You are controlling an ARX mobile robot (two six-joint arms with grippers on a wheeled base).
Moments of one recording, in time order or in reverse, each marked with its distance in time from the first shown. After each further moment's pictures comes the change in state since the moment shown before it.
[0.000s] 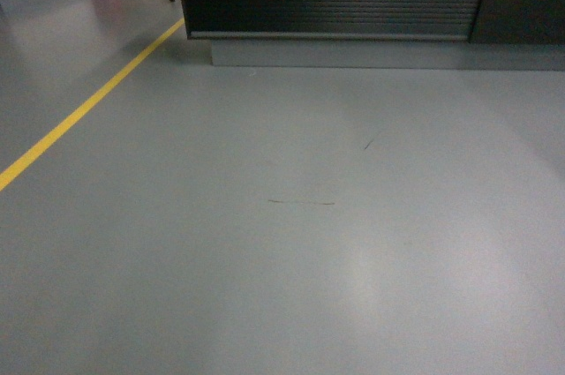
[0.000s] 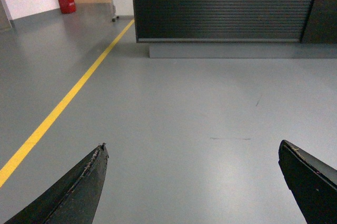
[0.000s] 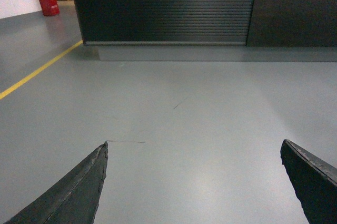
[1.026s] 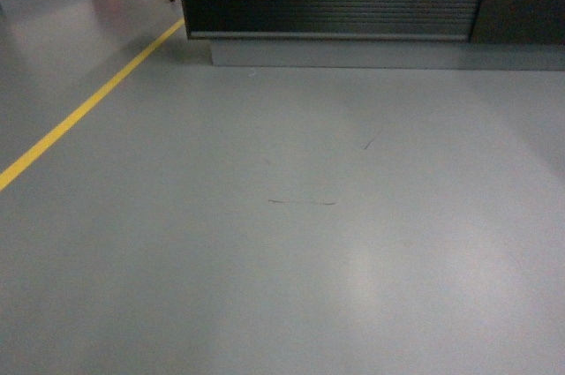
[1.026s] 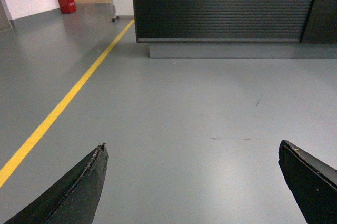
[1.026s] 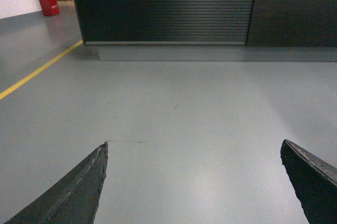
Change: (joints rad) left arm 0.000 0.000 0.000 0.000 0.000 0.000; right arm 0.000 0.000 0.000 0.000 0.000 0.000
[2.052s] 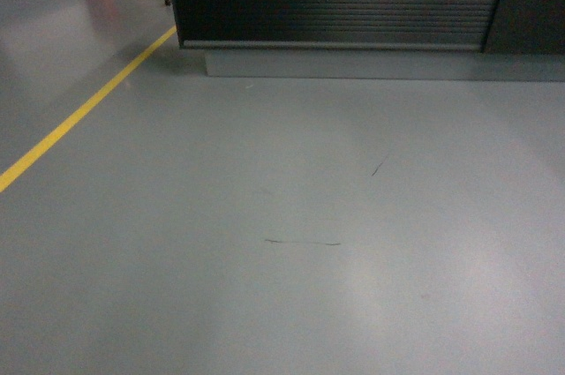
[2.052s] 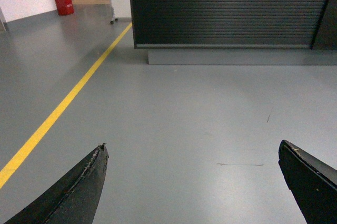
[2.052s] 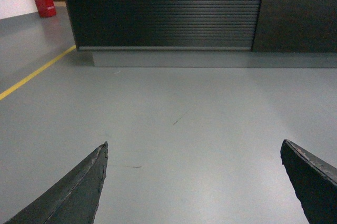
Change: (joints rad) left arm 0.000 0.000 0.000 0.001 0.000 0.000; right arm 0.000 0.000 0.000 0.000 0.000 0.000
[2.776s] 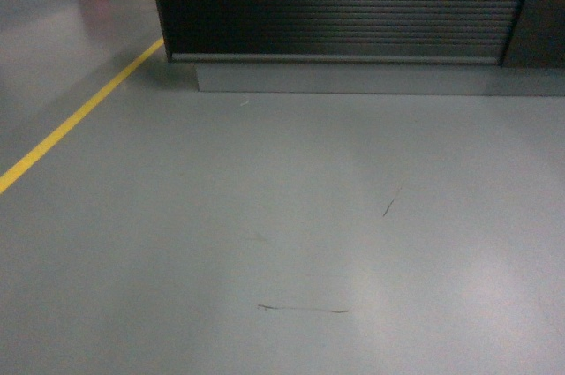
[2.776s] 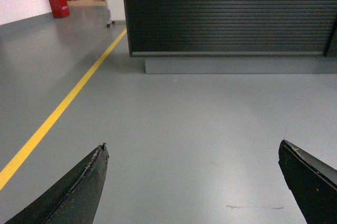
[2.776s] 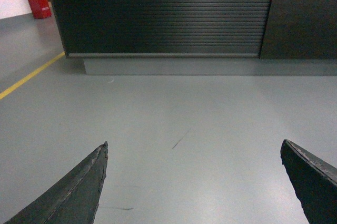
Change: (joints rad) left arm 0.000 0.000 0.000 0.000 0.000 0.000; right arm 0.000 0.000 0.000 -0.001 0.000 0.000
